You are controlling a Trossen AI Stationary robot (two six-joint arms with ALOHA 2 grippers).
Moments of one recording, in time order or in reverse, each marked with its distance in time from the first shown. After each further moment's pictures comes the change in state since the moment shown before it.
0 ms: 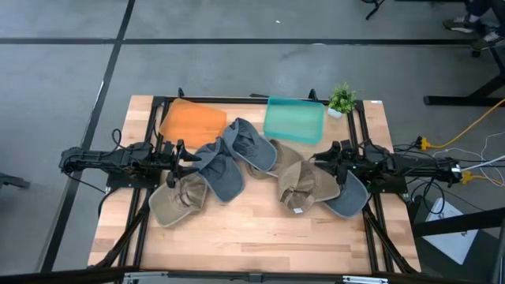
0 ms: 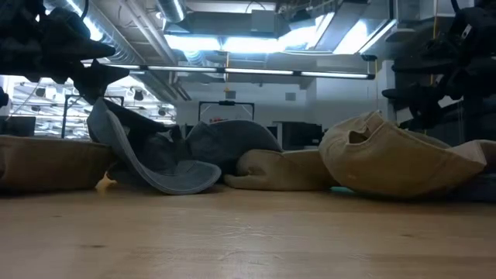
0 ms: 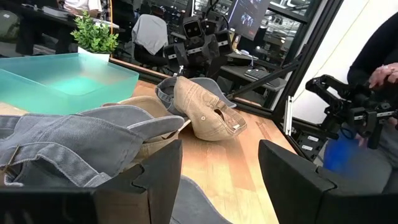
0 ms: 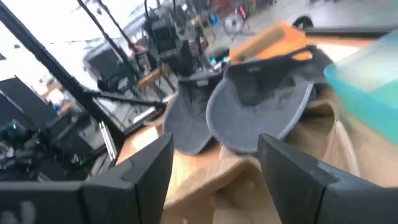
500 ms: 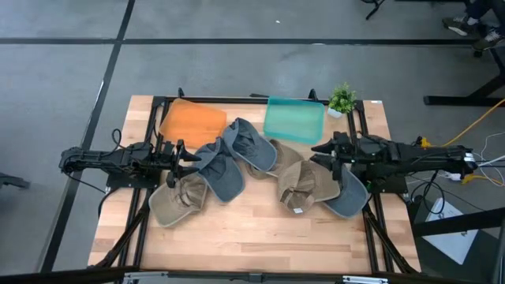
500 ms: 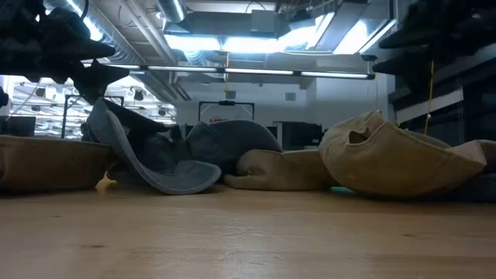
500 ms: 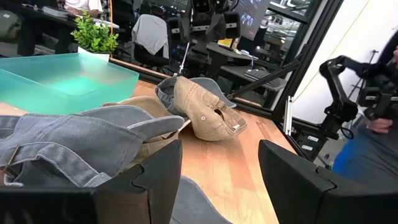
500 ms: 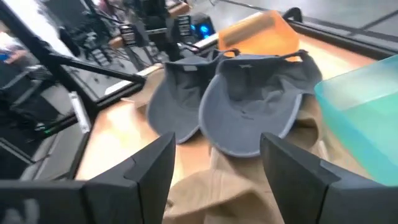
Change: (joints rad) left arm 0.000 0.000 0.000 0.000 0.000 0.000; right arm -0.018 0.384 0.361 -0.152 0.053 -0.144
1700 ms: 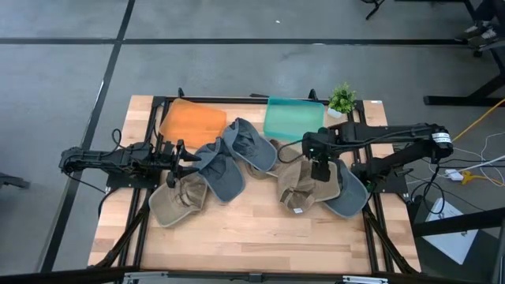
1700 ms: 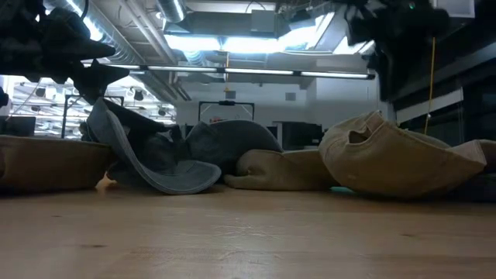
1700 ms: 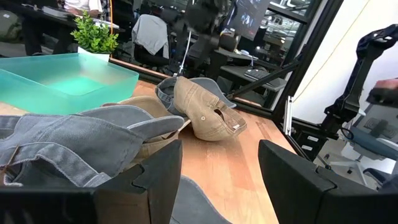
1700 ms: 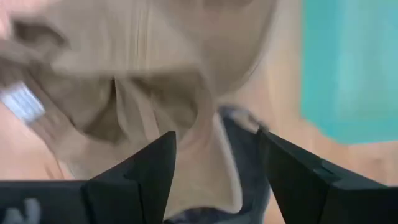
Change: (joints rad) left arm 0.000 0.000 0.000 0.000 0.000 0.000; right arm -0.024 0.798 0.707 -1.007 -0.026 -0.286
